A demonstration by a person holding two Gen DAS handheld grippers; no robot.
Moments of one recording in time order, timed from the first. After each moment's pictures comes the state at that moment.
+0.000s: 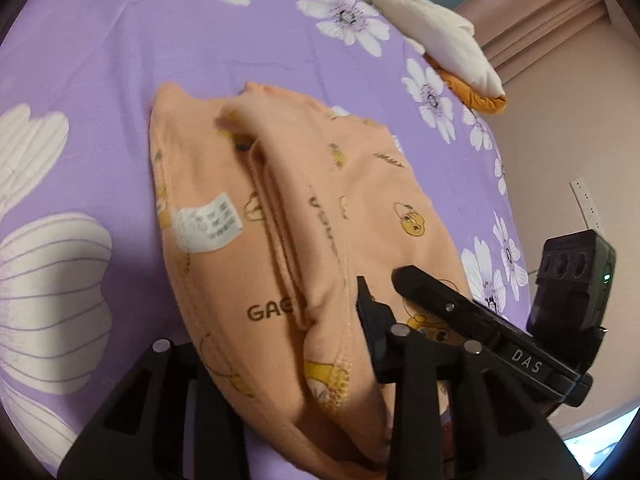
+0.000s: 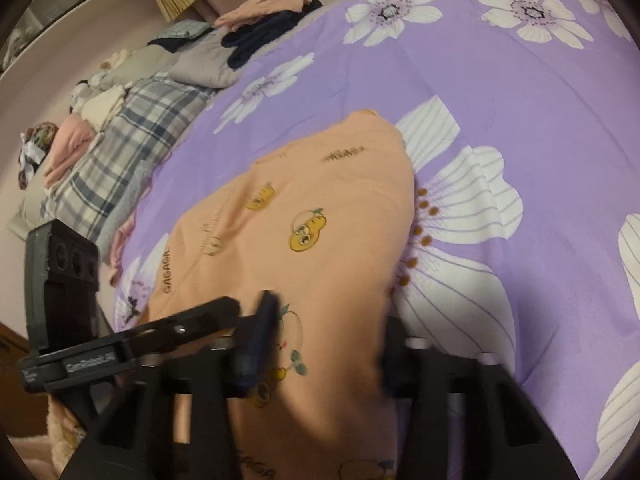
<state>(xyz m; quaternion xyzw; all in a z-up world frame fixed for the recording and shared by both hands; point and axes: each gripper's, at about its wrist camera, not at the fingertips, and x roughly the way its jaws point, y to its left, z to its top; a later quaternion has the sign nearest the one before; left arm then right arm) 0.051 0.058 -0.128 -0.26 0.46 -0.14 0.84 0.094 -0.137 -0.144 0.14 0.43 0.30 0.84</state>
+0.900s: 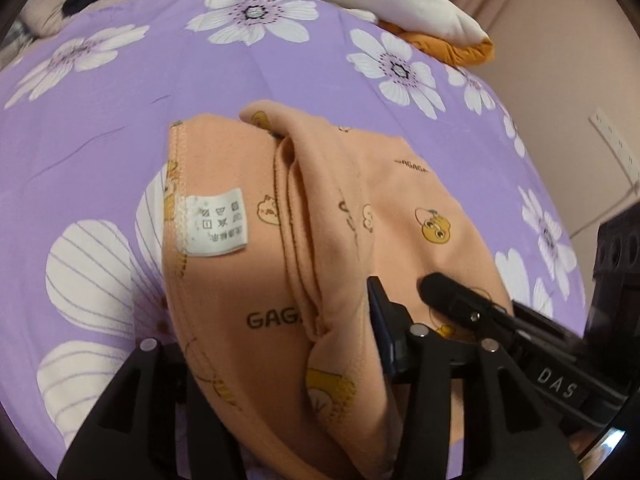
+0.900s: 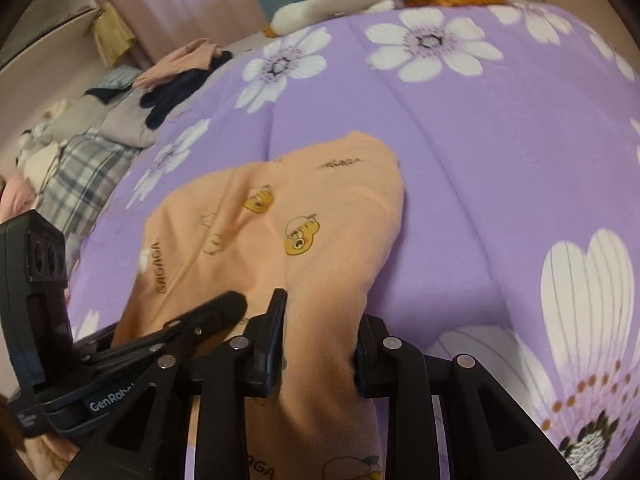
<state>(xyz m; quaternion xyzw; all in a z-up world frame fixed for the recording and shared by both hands) 0.159 -0.070 -0.131 -0.14 0.45 -0.13 0.87 0.151 -0.237 -0.144 0.16 0.41 0.18 0.88</state>
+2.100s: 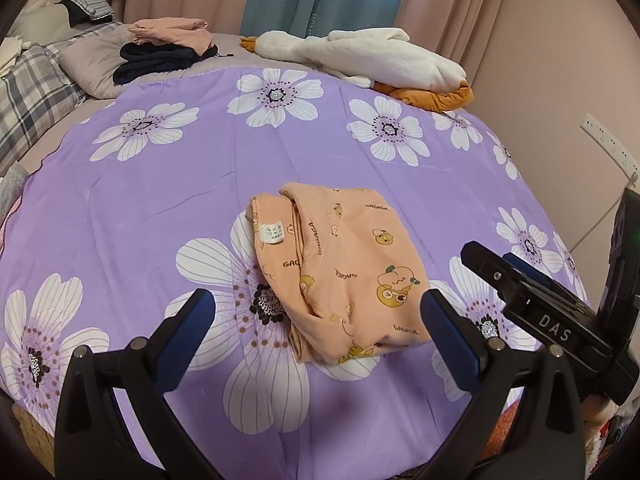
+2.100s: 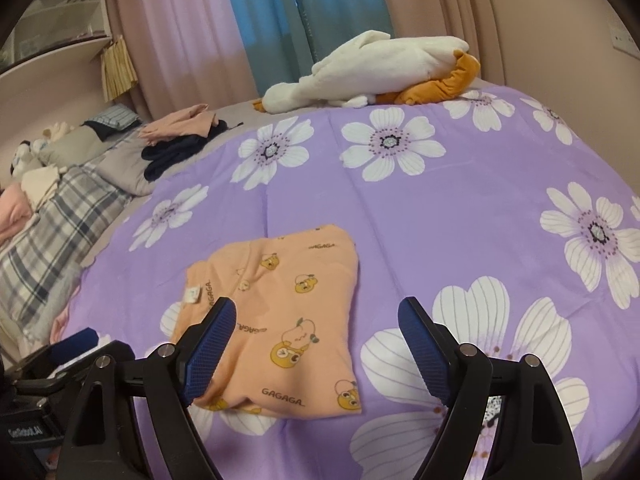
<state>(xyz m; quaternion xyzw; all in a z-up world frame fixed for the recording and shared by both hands) 0.041 -0.062 -0.031 -0.09 0.37 -0.08 0.92 0.076 -0.261 -0.066 0.12 0.30 0.10 0.94</state>
